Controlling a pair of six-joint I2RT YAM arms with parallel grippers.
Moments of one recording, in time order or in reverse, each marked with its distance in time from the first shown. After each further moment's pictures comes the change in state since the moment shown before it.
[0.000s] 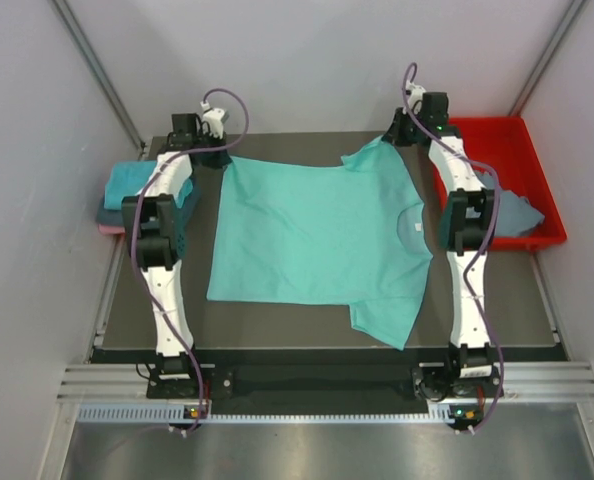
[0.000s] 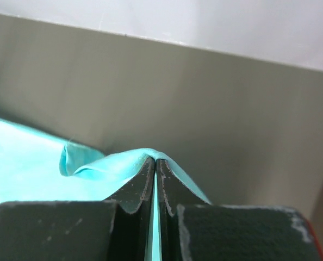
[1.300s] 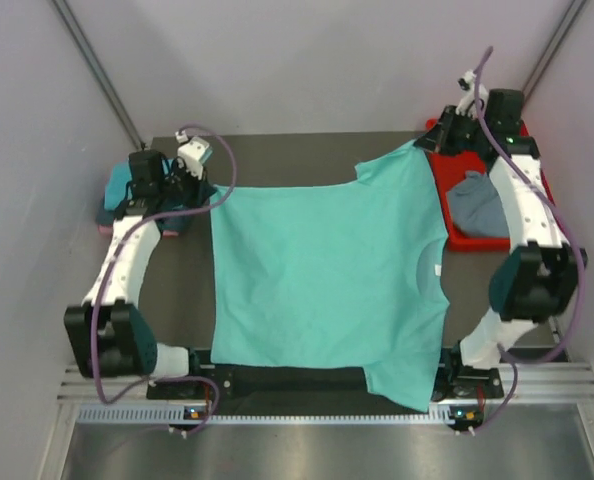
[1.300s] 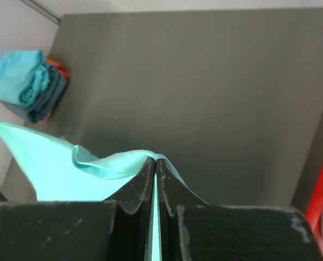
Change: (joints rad) left arm 0.032 -1.001 -0.841 0.010 0.110 0.154; right arm -0.118 -0.967 -0.805 -0.082 -0.195 0.114
